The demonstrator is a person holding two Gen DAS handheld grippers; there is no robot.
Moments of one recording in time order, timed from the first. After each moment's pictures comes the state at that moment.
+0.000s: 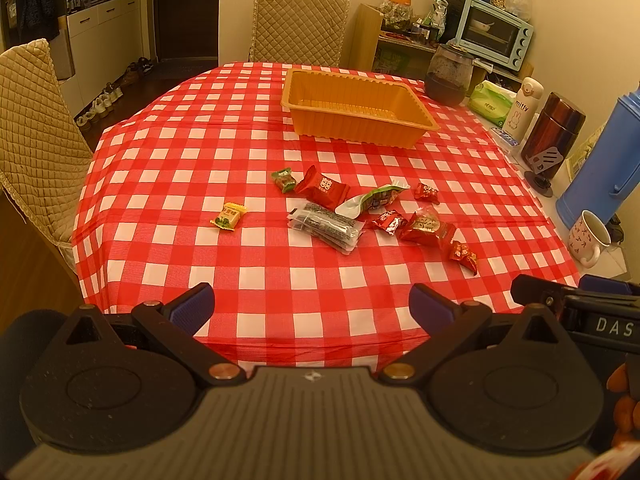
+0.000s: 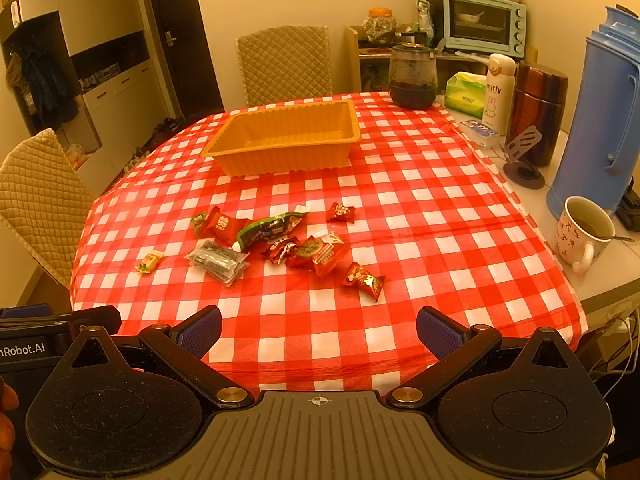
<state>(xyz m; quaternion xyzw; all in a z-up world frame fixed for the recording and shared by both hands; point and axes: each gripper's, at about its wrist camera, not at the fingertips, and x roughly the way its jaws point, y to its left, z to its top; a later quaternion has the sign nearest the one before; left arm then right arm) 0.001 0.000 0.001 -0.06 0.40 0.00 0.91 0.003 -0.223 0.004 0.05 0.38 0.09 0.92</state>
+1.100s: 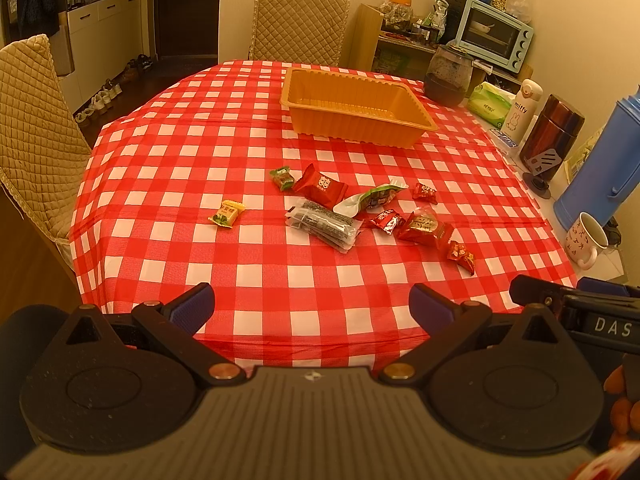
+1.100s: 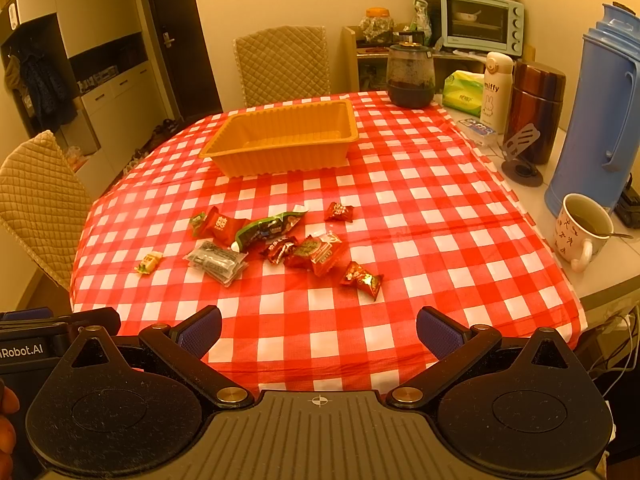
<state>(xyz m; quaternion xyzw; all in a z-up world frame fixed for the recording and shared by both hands) 0.001 -0.001 0.003 -0.06 0.40 0.00 0.91 0.003 -0.224 0.004 0.05 0.38 0.09 0.92</state>
